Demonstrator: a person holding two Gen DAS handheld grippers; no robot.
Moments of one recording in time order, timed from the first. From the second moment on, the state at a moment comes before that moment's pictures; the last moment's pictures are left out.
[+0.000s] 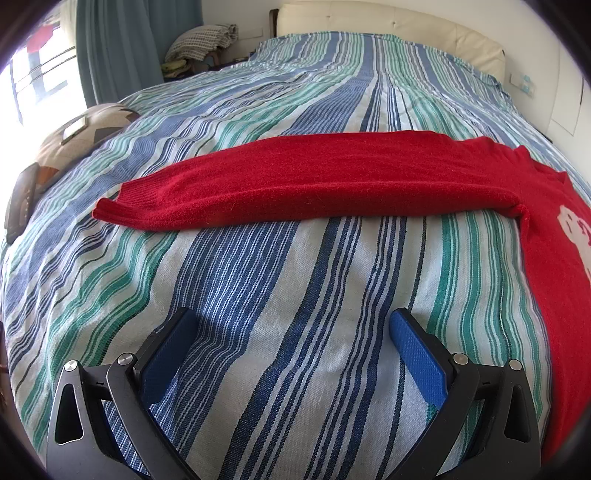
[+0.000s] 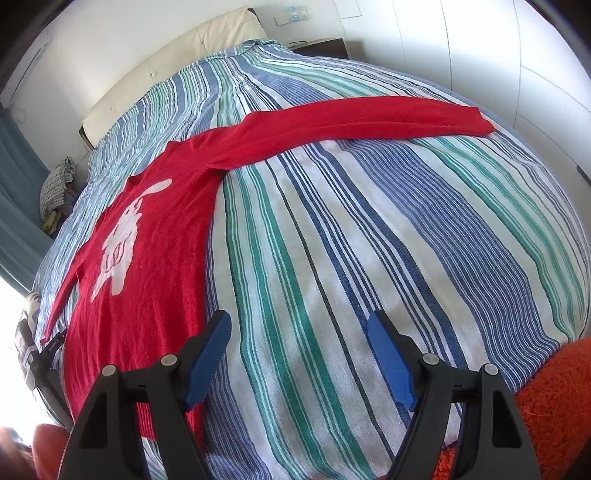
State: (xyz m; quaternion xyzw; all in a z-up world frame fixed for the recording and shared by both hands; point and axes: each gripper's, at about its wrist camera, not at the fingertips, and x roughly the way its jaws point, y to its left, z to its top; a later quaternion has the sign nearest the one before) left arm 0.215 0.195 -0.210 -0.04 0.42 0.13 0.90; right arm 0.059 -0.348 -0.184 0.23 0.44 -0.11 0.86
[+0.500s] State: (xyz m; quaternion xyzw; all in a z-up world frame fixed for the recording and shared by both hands) left arm 0.215 0.195 -0.210 -0.04 0.42 0.13 0.90; right arm 0.058 -0.352 -0.186 0.24 0.44 -0.12 0.86
